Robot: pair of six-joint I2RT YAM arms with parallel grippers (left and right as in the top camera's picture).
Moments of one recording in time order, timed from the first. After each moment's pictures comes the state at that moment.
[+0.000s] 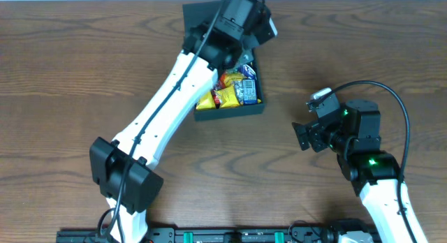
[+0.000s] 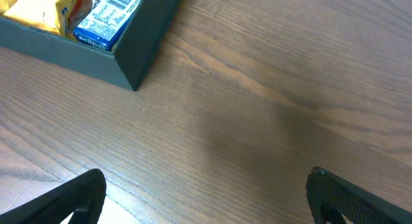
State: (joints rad) left arm -0.59 1.97 2.01 -0.96 -0.19 0.59; right arm 0.07 1.01 0.63 -0.41 -0.19 -0.30
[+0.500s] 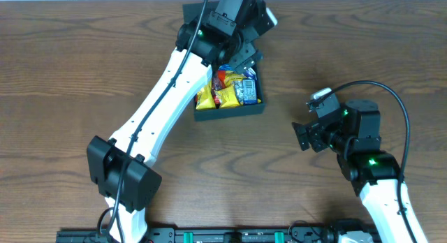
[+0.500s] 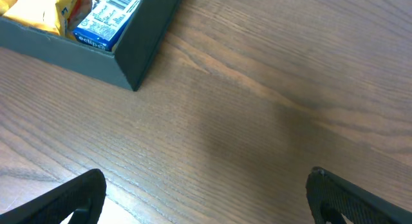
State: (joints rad) left arm -0.57 1.97 2.01 -0.89 -0.04 0.44; right arm 0.07 1.01 0.63 -0.41 -0.19 -0.30
